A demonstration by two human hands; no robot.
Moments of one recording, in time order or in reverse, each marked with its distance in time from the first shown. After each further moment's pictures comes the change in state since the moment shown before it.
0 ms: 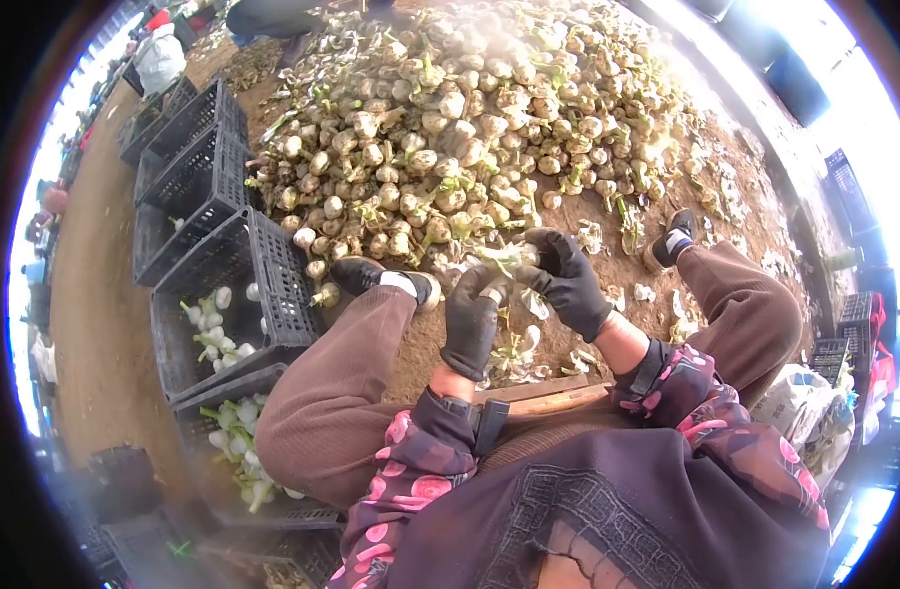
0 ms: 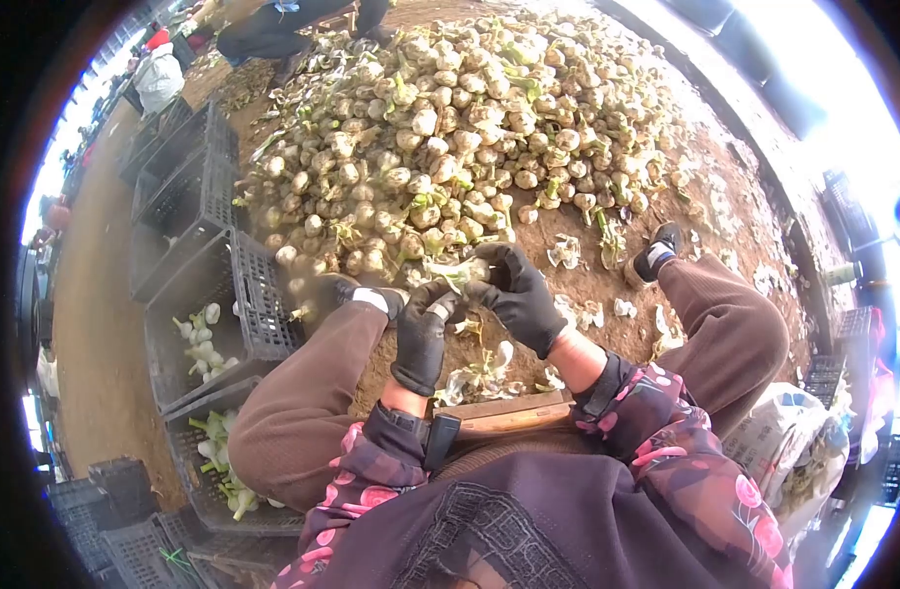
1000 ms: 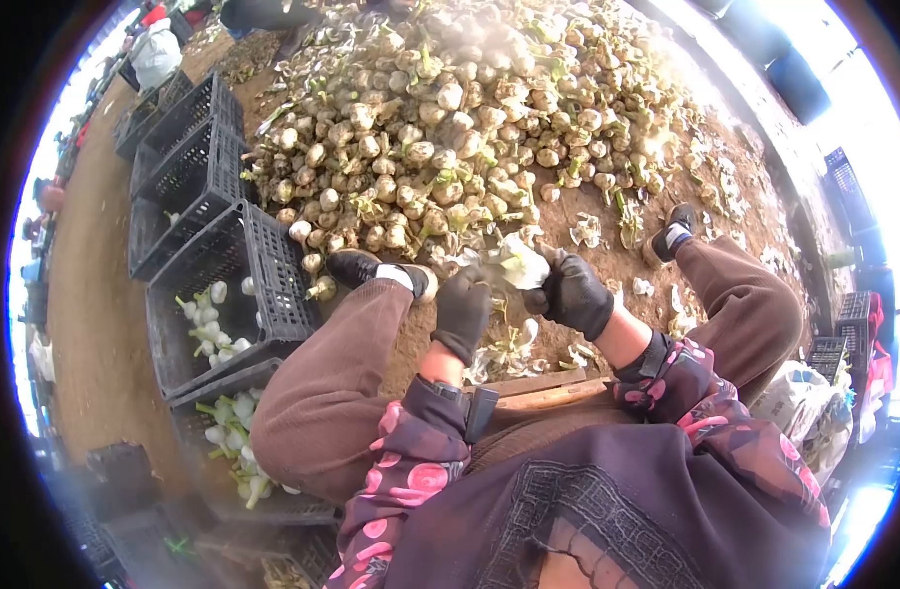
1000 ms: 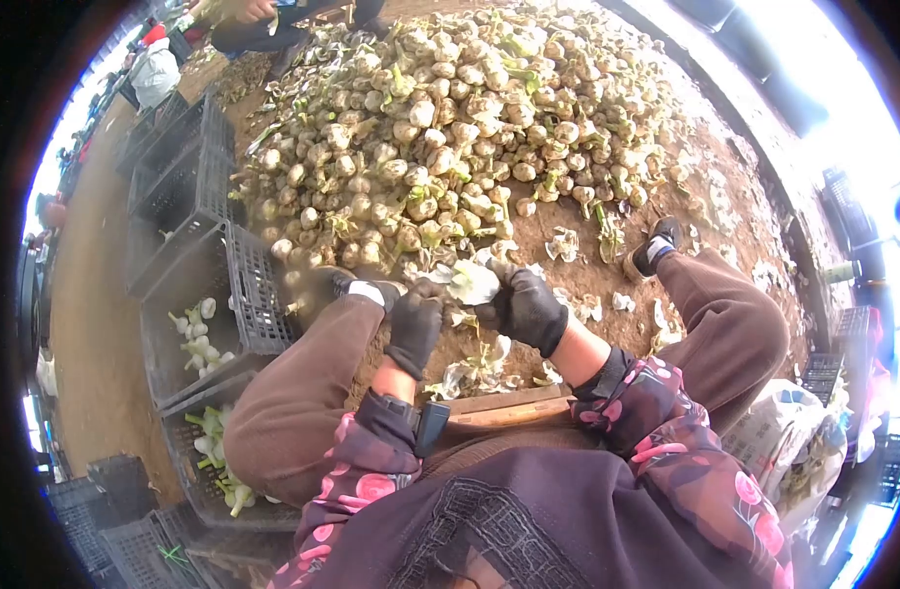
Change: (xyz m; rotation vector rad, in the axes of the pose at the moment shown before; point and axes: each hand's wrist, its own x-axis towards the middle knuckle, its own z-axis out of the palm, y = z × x) left_hand 0.031 -0.048 -0.047 0.592 -0.122 0.027; right_hand -0.005 0.011 -0.020 0.643 -0.054 0.523
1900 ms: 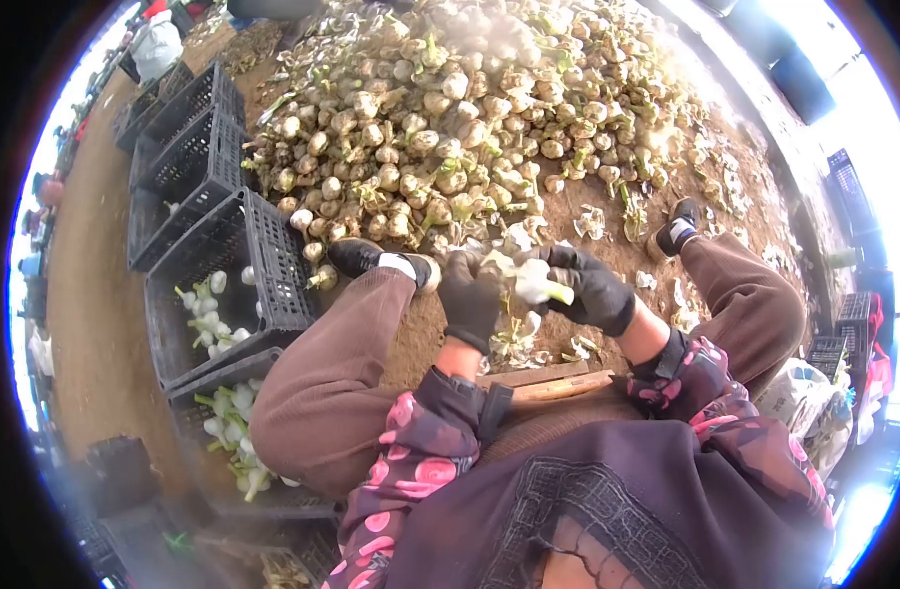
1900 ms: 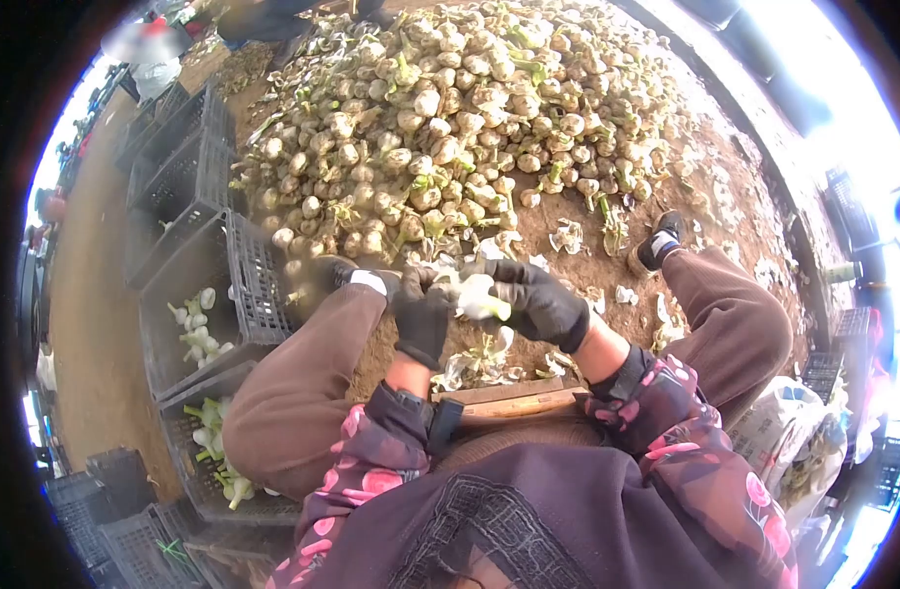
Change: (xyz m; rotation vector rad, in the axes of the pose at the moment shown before) left_hand -0.016 0.041 0.018 -0.235 0.355 -0.016; right_hand -0.025 -0.012 0.023 -0.216 -0.244 -0.037
